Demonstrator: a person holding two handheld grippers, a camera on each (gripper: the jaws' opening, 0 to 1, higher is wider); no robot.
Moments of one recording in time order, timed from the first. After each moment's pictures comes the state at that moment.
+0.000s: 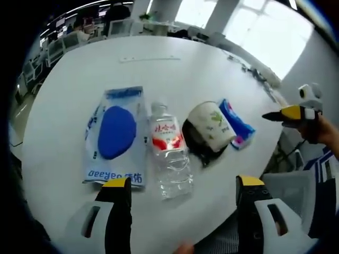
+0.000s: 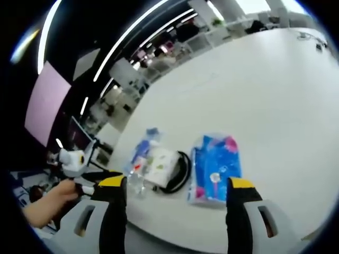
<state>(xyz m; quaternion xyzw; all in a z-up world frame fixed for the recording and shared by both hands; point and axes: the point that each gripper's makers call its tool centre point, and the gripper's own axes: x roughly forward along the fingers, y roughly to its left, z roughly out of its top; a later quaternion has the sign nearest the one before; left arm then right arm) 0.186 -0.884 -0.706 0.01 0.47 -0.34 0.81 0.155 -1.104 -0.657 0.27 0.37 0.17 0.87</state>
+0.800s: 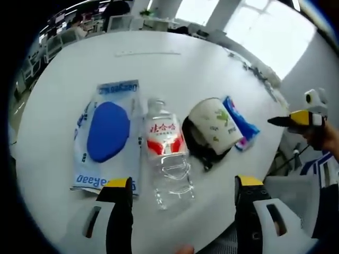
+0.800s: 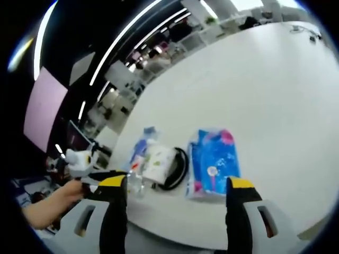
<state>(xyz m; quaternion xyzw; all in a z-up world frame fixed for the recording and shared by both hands) 0.194 -0.900 -0.727 0.01 0.49 -0.34 0.80 0.147 -1.106 -0.664 0.29 0.37 0.15 0.87</state>
